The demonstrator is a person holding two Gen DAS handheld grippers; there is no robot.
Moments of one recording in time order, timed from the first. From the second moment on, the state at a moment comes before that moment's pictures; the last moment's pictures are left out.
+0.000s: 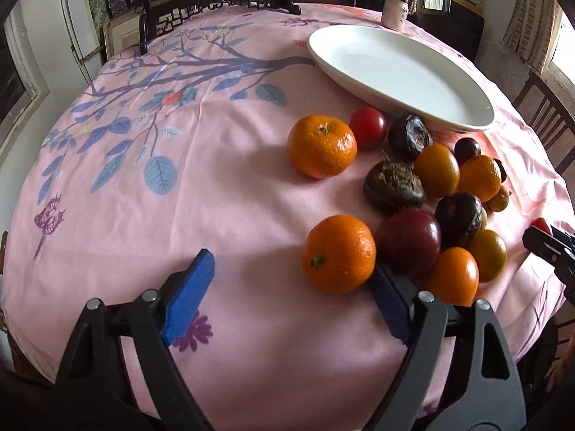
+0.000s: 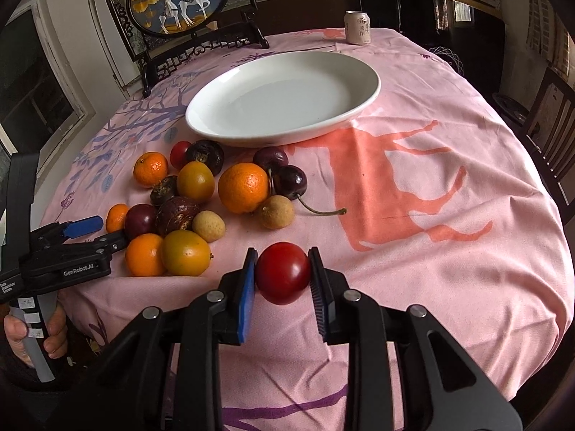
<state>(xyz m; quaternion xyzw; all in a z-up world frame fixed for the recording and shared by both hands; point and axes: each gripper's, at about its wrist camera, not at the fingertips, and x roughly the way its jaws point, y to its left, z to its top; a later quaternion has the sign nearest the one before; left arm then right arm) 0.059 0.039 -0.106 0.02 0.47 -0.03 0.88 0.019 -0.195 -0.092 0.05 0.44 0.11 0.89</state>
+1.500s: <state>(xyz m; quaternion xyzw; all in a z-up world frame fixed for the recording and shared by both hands) 0.286 -0.014 -0.005 -0.03 0.47 -0.08 0.88 0.258 -0.194 -0.021 -0.02 0.43 0.13 0.89</state>
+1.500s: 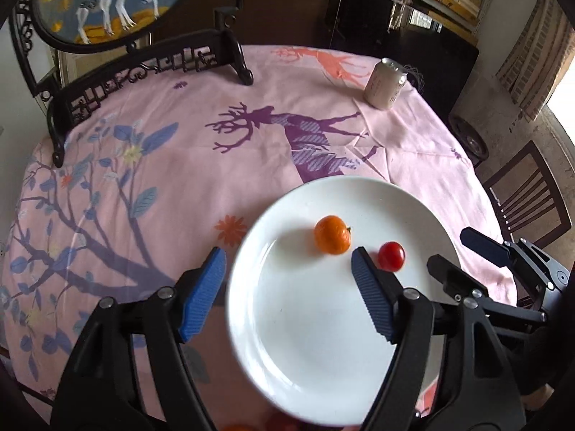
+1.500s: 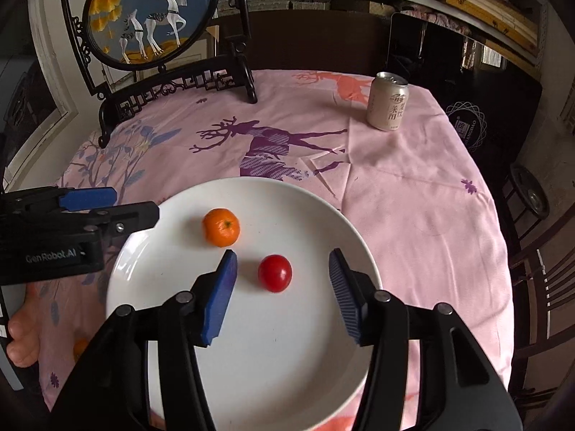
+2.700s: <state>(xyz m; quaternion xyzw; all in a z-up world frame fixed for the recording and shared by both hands) 0.038 0.042 -0.078 0.01 0.46 -0.05 0.89 0.048 -0.170 -0.095 -0.02 0.42 0.13 0.90</state>
